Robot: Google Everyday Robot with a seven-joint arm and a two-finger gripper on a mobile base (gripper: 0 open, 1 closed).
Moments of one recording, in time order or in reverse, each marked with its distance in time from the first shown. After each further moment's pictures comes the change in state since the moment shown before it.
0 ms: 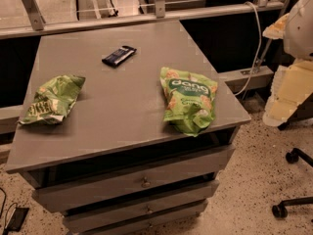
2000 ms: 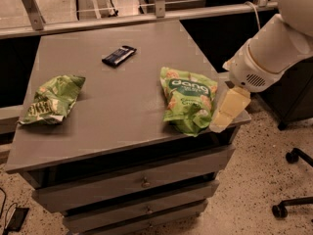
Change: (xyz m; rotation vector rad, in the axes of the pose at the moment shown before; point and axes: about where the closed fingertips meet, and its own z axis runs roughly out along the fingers) arm -0.032 -0.015 0.126 -0.093 -0.137 0.129
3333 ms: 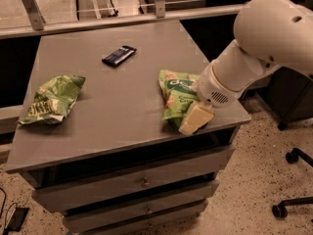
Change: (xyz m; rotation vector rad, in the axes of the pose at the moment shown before) arm -0.041 0.037 0.063 -0.114 -0.056 -0.031
